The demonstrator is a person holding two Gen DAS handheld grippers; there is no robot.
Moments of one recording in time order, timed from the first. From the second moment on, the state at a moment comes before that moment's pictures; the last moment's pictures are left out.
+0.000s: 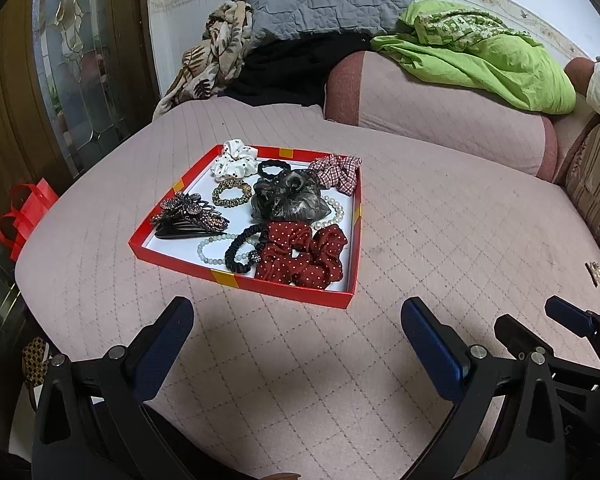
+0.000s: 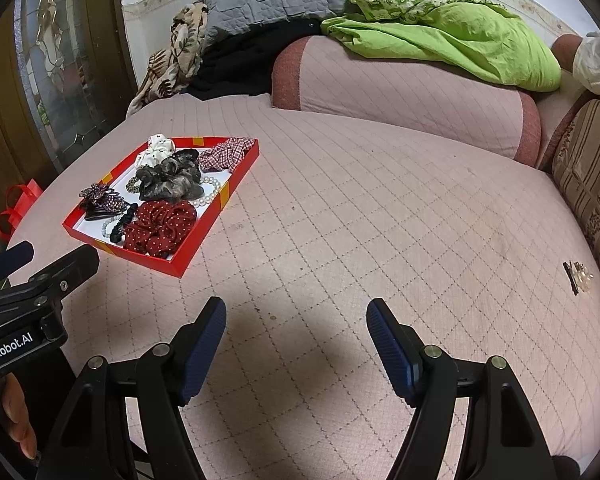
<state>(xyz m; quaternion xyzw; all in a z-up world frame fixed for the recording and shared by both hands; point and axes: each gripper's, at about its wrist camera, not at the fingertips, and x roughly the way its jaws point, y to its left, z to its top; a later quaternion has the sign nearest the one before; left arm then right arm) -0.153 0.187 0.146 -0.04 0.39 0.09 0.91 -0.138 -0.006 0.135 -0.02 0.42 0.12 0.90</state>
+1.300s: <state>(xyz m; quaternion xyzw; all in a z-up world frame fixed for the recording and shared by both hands) -0.162 0.212 0.152 -0.03 0.42 0.14 0.89 -0.119 -0.002 0.127 0.01 0.40 0.12 0.91</state>
